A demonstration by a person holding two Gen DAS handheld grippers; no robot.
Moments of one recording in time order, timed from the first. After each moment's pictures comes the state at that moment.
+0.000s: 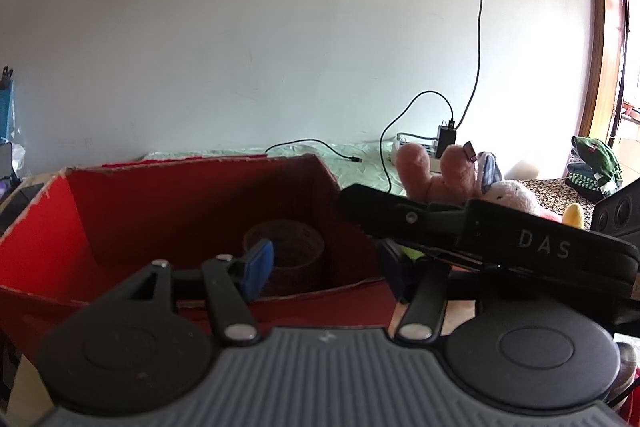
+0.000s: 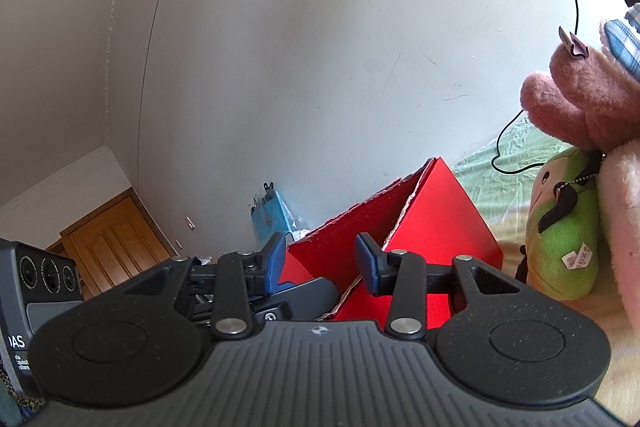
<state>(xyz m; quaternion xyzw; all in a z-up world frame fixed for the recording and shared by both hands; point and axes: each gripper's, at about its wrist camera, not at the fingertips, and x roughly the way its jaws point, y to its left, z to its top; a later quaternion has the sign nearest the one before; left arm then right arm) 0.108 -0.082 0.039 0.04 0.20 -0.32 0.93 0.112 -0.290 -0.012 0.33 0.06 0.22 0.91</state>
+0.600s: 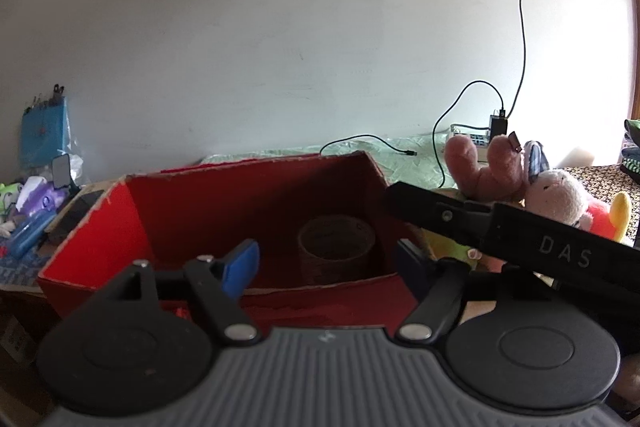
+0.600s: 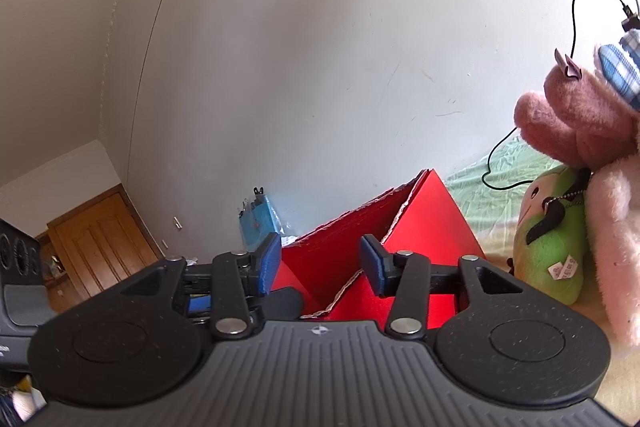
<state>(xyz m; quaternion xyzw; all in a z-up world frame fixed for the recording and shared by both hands) 0.092 -0.079 0.046 0.09 0.20 -0.22 0.95 0.102 -0.284 -0.010 0.31 0.05 0.20 0.93</state>
